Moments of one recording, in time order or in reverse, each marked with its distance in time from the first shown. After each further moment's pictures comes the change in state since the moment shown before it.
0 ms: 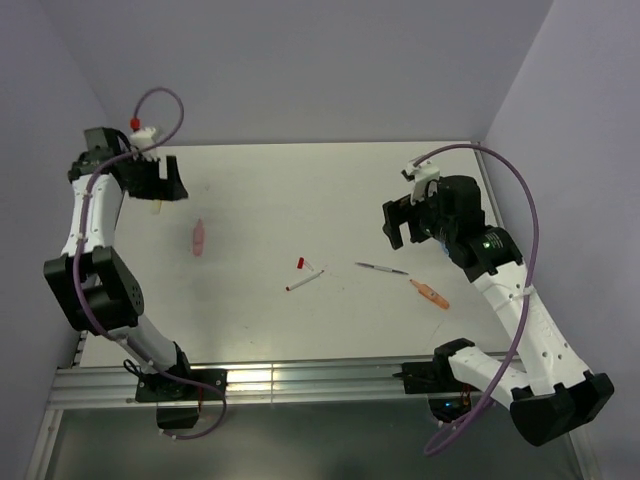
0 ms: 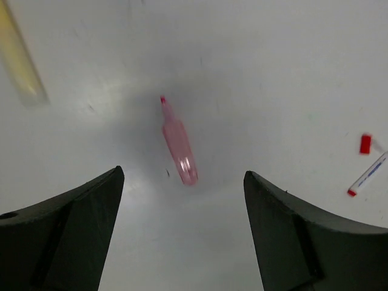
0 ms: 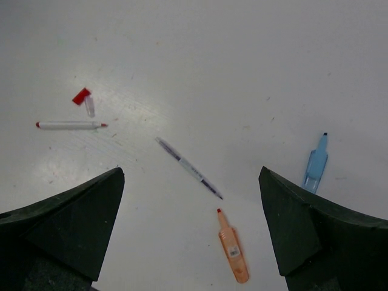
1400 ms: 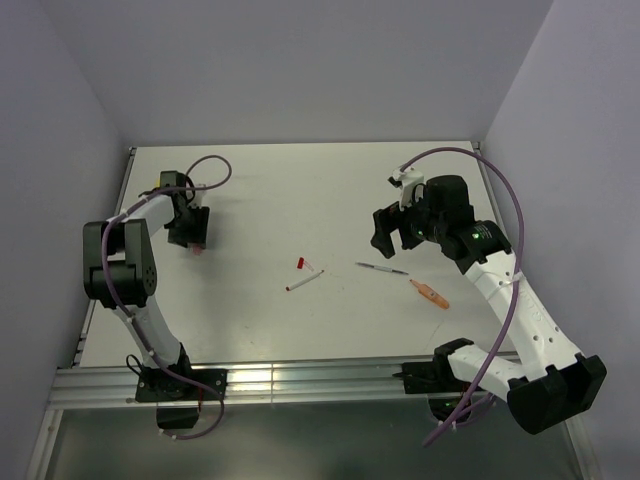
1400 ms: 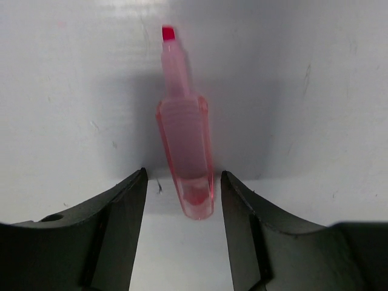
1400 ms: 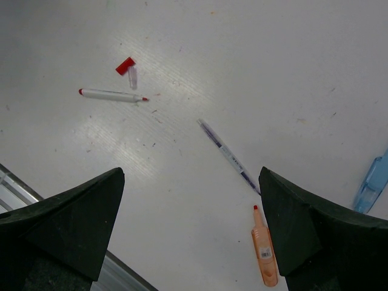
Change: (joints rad) left arm -0.217 0.197 -0.418 0.249 -0.488 -0.179; right arm 0.000 0.069 -0.026 -0.047 -0.189 -0.003
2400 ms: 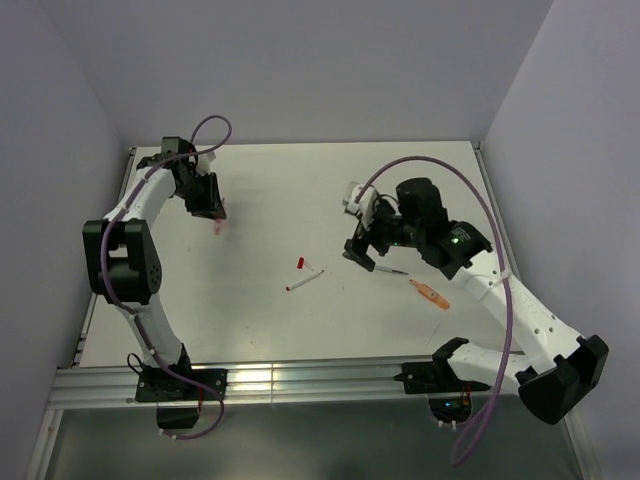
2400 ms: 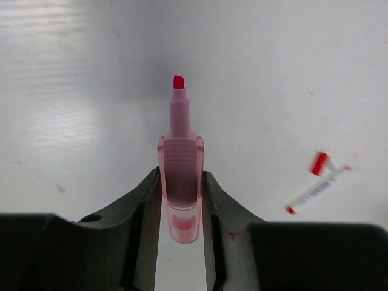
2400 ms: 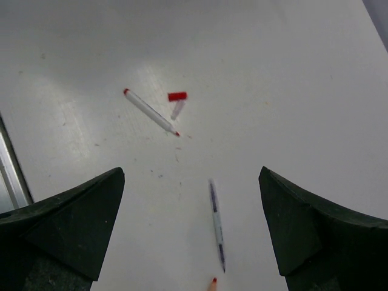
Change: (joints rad) left arm -0.043 0.053 0.347 -0.240 0.269 -0.173; right arm 0.163 0.026 0.021 0.082 -0.138 -0.334
